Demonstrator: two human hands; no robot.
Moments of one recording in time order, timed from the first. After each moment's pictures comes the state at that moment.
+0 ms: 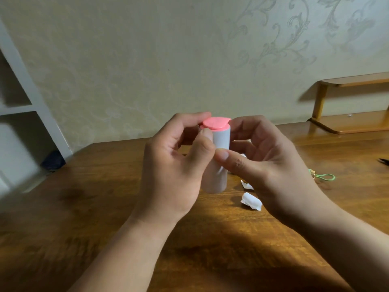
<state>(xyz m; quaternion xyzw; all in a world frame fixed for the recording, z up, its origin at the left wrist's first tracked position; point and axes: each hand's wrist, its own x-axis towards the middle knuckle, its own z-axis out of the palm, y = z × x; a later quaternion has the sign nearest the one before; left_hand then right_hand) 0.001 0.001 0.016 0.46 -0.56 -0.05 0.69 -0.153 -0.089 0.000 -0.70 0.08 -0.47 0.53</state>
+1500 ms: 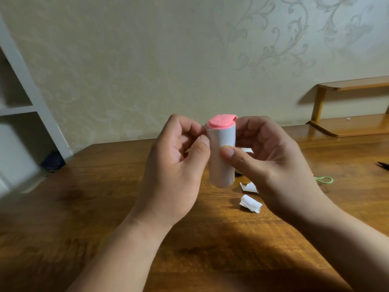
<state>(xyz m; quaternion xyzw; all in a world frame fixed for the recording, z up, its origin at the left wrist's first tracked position) 0.004 0.004 0.014 0.50 -0.59 -0.05 0.63 -0.157 -0.095 0.001 -0.72 0.12 -0.51 0.46</state>
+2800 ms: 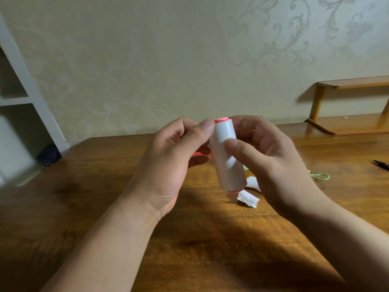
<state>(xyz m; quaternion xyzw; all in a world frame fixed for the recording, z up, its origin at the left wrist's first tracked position) 0.013 -0.003 0.019 0.48 -0.50 -0.27 0.67 -0.158 -0.094 0.002 -0.71 0.13 -0.48 0.50</state>
